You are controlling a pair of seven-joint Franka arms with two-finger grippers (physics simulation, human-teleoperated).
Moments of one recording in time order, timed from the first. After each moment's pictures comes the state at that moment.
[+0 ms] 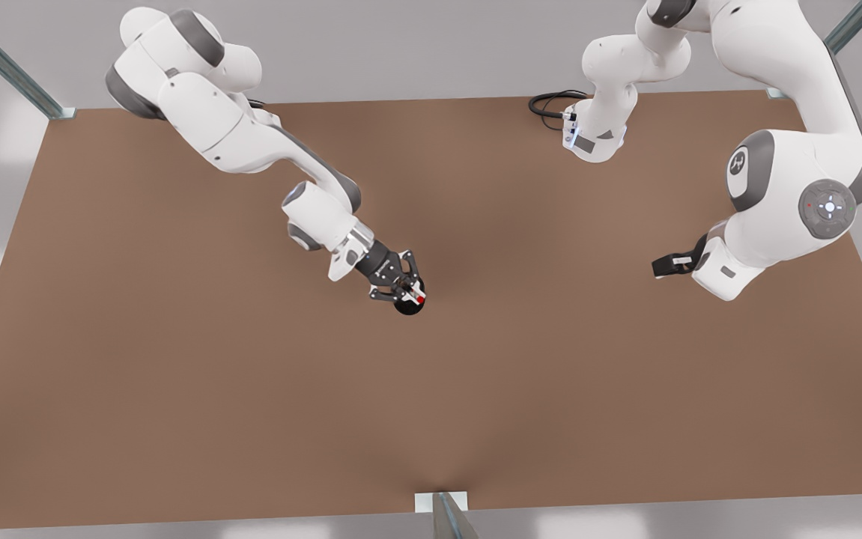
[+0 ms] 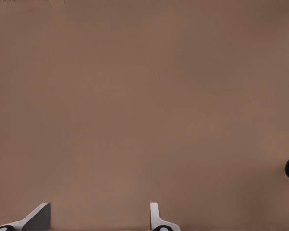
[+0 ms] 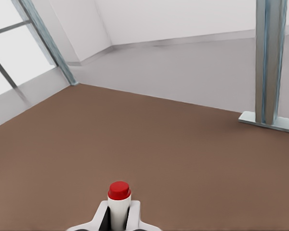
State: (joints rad) left arm 0.02 0.25 -0.13 -1.41 0.00 1.50 -0.20; right arm 0.06 0.56 0.58 -2.08 -0.48 3.52 0.35
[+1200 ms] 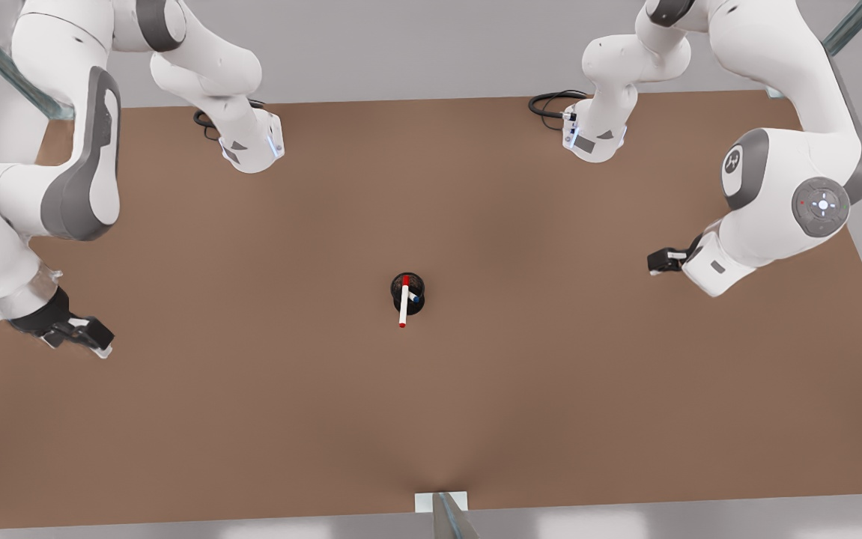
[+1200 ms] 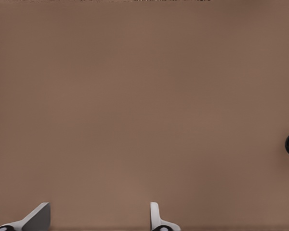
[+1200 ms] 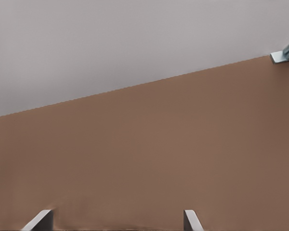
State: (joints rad) left arm 0.01 0.24 -0.14 -1.41 0.00 1.50 -0.07; right arm 0.03 0.30 -0.03 -1.36 -0.01 1.92 0.15
